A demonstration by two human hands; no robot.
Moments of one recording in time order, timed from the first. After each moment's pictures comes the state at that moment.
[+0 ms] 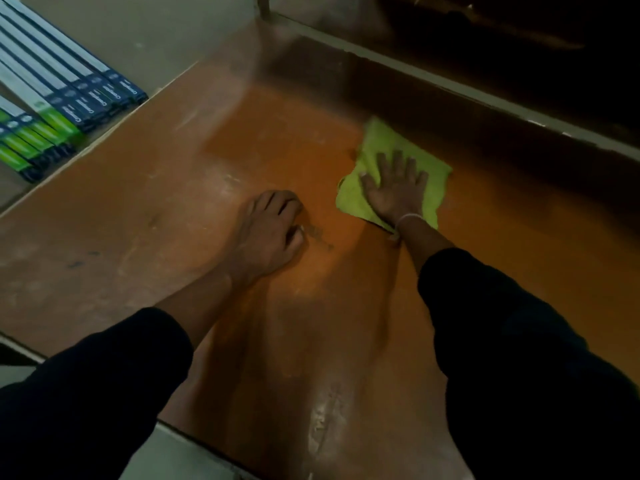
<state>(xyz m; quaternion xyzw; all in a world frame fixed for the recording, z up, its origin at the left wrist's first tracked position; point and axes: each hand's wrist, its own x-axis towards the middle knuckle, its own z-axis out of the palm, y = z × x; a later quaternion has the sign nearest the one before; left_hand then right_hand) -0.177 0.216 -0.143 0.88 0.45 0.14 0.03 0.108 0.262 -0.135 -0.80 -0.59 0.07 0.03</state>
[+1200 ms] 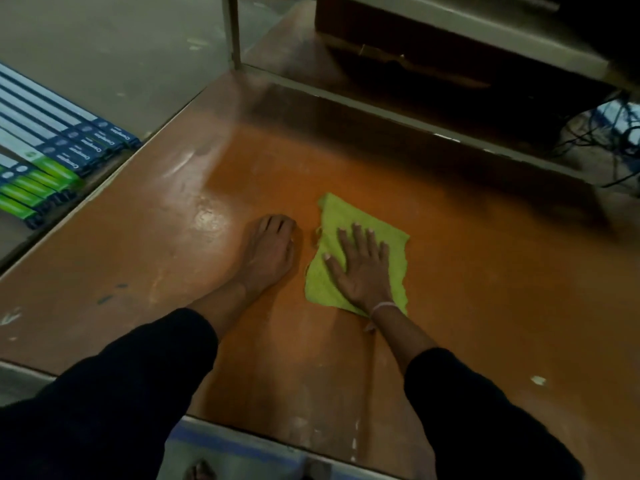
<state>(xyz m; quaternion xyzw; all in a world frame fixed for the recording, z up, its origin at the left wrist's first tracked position) -0.201 0.220 -0.142 0.88 0.42 0.18 0.11 0.000 0.115 -0.137 -0.80 -0.60 0.05 0.05</state>
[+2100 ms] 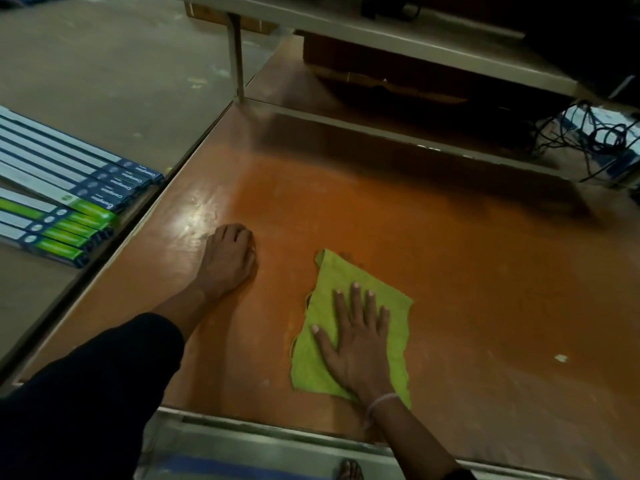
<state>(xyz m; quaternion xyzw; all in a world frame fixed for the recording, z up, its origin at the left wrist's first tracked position) -0.345 0.285 -0.131 0.89 0.42 0.15 0.05 -0.157 0.021 -0.121 -0.83 -0.55 0.04 0.05</state>
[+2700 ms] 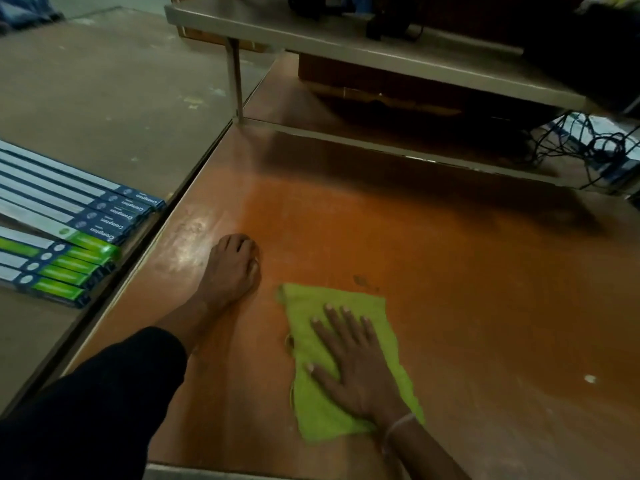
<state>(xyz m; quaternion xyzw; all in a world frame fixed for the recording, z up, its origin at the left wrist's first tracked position) -0.351 0.339 -0.130 0.90 0.40 0.15 0.06 -0.171 0.057 -0.124 -0.75 -0.66 0.03 0.06</state>
